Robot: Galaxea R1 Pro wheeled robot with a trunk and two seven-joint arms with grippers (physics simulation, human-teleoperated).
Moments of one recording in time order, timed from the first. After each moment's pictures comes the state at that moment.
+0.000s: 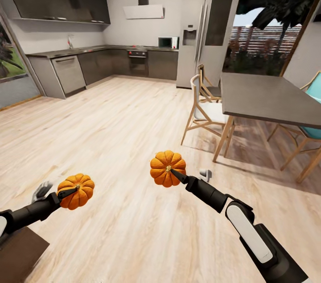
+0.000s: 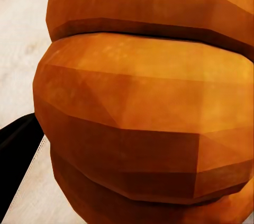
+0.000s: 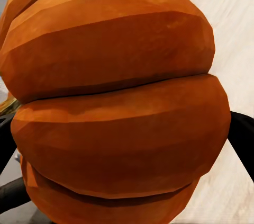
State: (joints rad) left arm -0.32 0.36 0.39 -1.26 0.82 0.98 -0.30; right arm -0.41 -0.20 0.35 -1.44 -1.06 0.40 0.29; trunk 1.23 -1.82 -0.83
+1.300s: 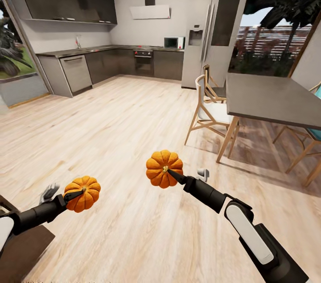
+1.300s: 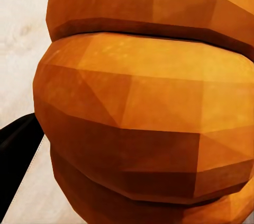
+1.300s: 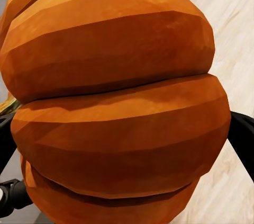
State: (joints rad) left arm -0.31 0.35 0.35 -1.26 0.84 0.99 -0.31; right arm -0.41 -0.20 0.37 -1.48 -1.08 0.43 0.29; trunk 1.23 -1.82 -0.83
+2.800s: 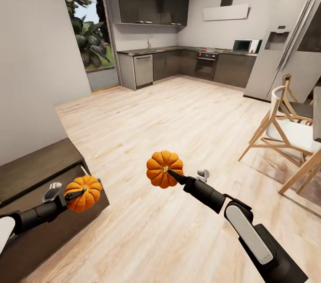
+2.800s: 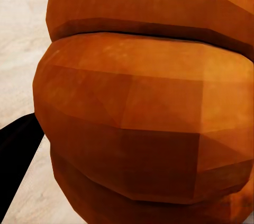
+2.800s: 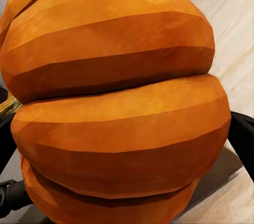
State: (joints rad) left arm -0.31 0.34 0.35 -1.27 0.82 0.98 -0.31; right arm -0.41 -0.20 0.37 -1.47 -1.08 0.42 0.29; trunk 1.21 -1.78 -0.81
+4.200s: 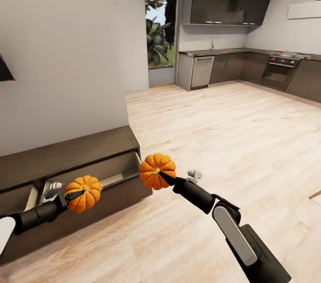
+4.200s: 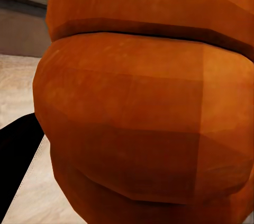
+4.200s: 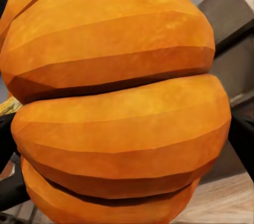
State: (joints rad) left arm -0.31 0.33 0.35 -1.27 0.82 0.98 -0.31; right arm -0.41 -0.10 0.37 -1.46 -0.96 0.43 0.18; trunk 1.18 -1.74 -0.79
